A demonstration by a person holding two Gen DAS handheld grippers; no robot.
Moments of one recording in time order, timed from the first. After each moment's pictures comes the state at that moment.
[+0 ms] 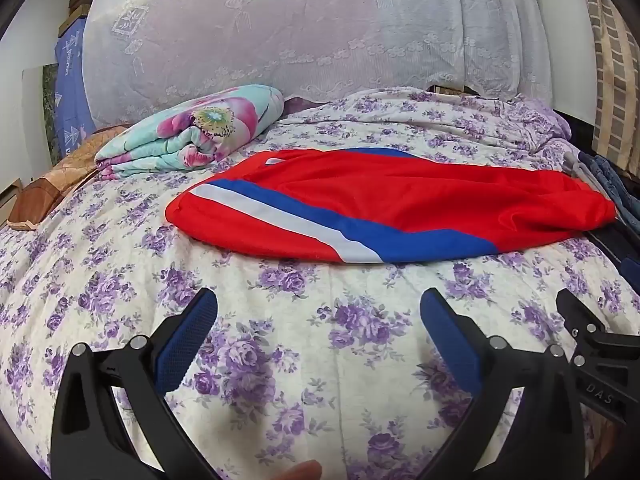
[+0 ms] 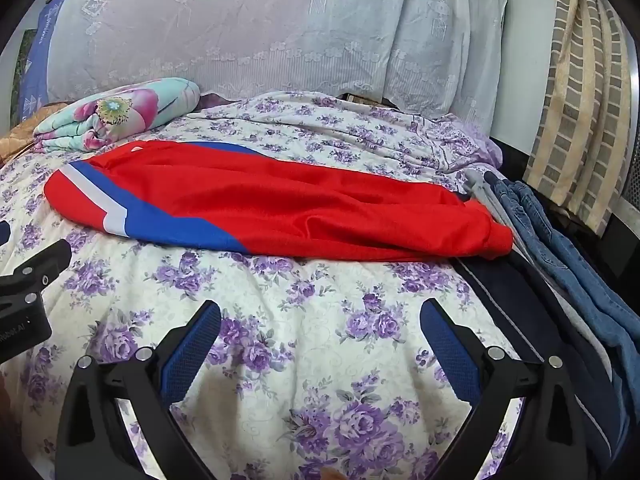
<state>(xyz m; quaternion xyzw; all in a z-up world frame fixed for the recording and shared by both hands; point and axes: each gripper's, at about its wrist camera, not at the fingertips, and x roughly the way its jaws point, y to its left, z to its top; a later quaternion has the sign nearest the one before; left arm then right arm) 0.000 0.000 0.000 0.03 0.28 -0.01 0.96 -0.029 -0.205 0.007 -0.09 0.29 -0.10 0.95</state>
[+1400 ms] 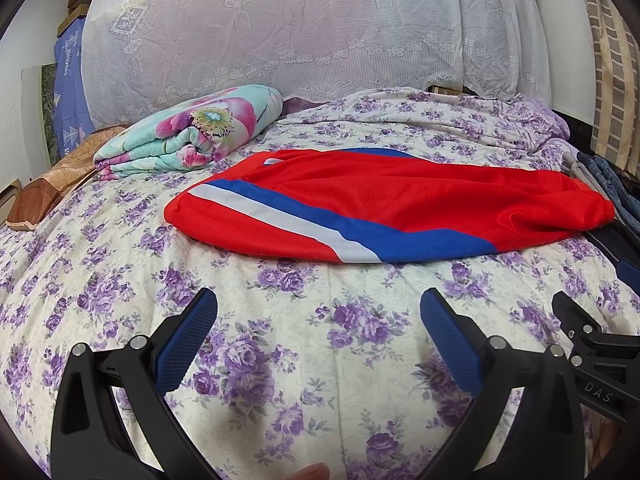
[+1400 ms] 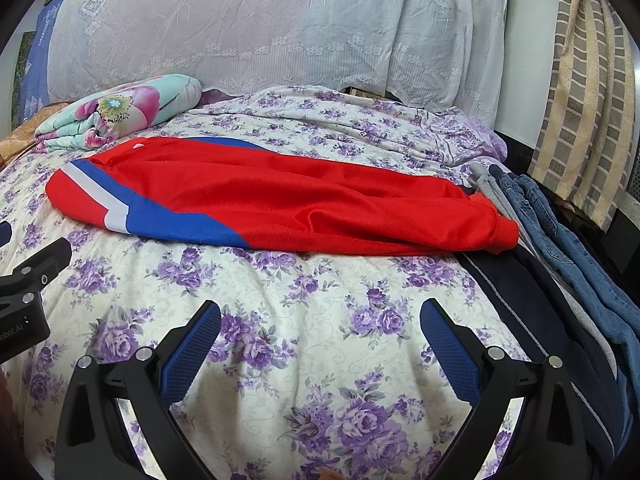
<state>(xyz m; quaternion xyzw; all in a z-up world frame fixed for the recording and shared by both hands) 0.001 0.000 0.000 0.03 0.28 -0.01 0.96 -0.026 -0.205 0.004 -0.08 0.30 -0.10 0.95</state>
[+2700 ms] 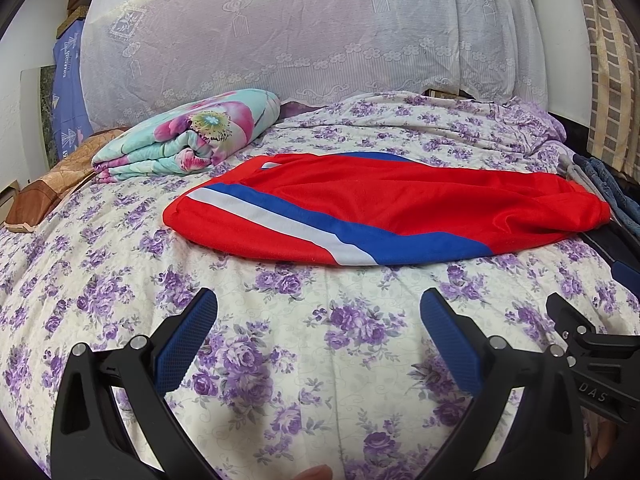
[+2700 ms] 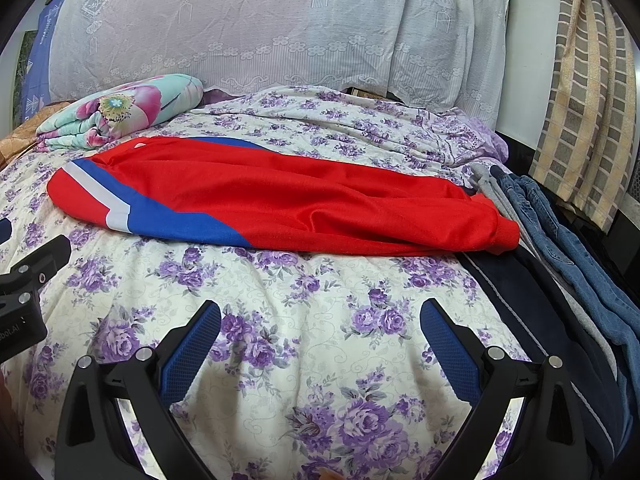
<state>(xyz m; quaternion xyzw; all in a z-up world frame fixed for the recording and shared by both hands) -0.003 -0.011 0.004 0.03 0.28 -0.01 0.96 -0.025 -0.203 0.004 -0.07 0.30 -0.10 0.95</state>
